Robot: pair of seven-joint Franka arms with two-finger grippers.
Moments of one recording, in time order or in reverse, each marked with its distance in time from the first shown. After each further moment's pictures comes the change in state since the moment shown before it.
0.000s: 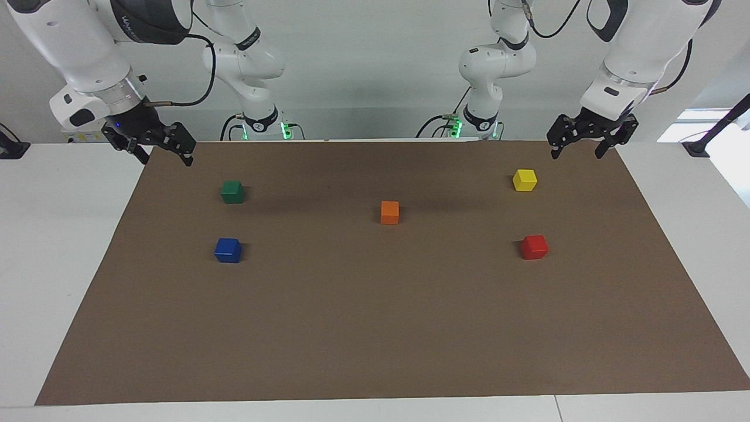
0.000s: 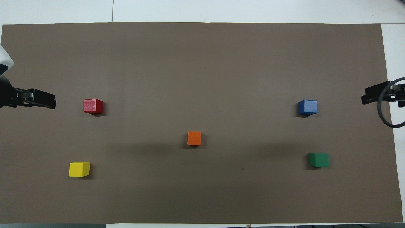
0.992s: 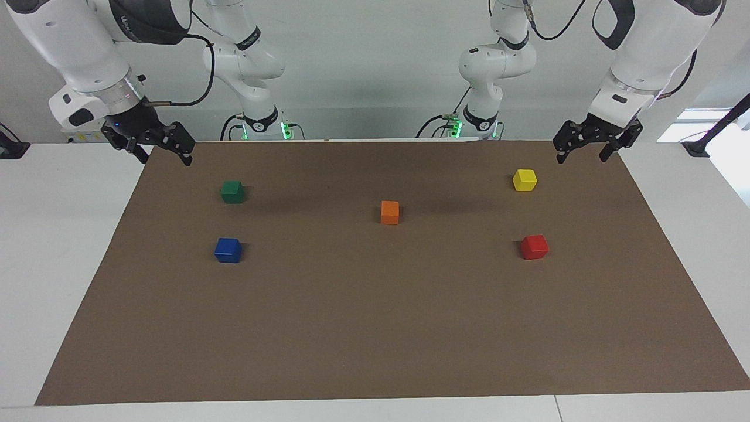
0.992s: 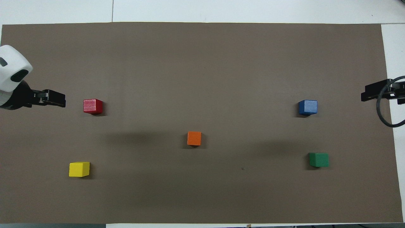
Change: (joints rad) left arm 0.000 0.040 0.041 -0.197 -0.001 0.234 -0.010; right arm 0.004 -0.004 -0.002 -0.025 0.006 0.069 -0.010
